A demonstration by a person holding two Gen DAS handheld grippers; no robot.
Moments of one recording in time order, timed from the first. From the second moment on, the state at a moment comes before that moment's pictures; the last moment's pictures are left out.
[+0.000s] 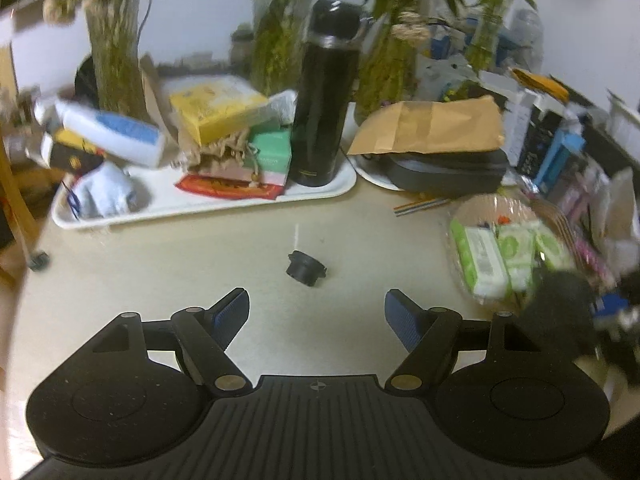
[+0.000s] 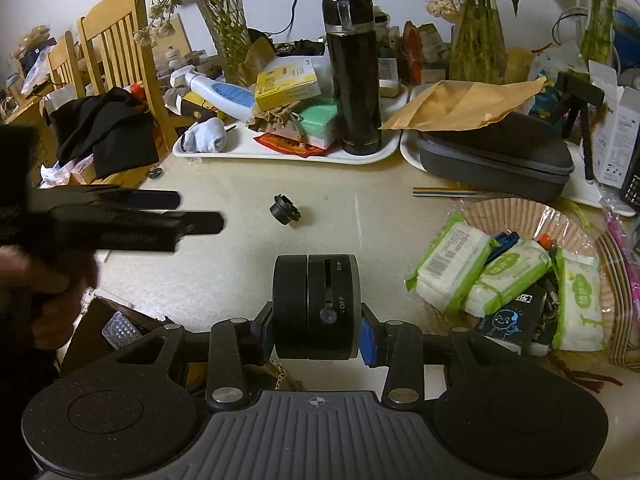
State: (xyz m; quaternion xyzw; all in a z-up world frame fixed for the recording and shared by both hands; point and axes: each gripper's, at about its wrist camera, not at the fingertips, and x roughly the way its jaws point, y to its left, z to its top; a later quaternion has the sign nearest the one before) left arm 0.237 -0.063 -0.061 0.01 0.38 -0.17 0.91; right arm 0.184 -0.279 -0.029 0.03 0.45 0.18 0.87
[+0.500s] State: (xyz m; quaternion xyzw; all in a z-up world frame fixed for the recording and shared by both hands) left arm 0.320 -0.060 -0.109 -0.15 0.49 -0.09 0.85; right arm 0.188 -0.284 -0.026 0.04 0.45 0.18 0.87
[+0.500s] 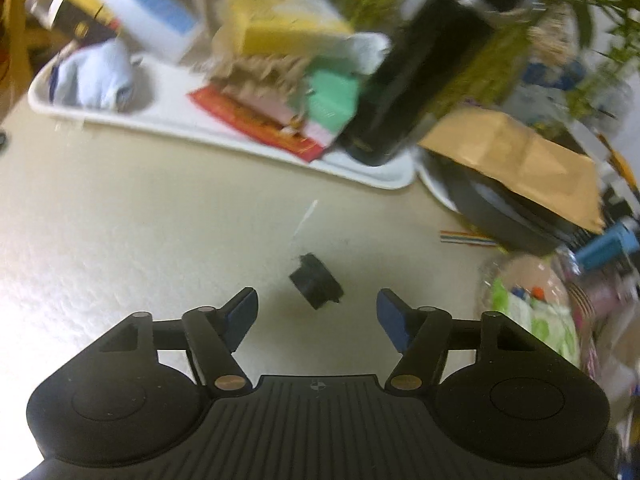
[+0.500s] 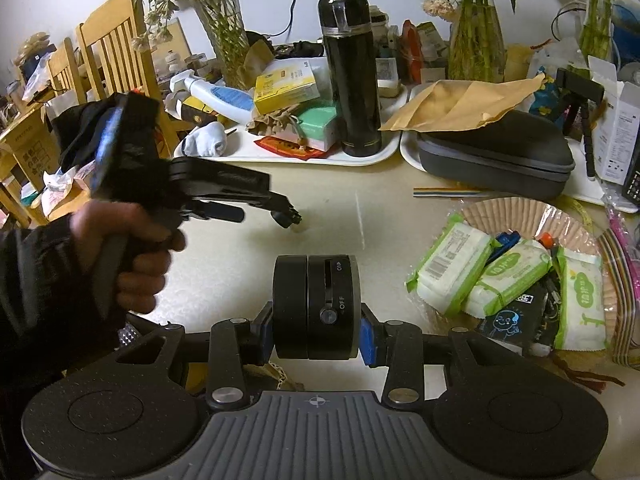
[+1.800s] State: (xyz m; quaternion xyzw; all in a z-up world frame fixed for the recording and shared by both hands) left arm 0.292 -0.036 -0.070 -0.12 0.49 -0.10 0.85; right arm 0.197 -0.278 -0.033 0.05 0.47 0.17 0.87
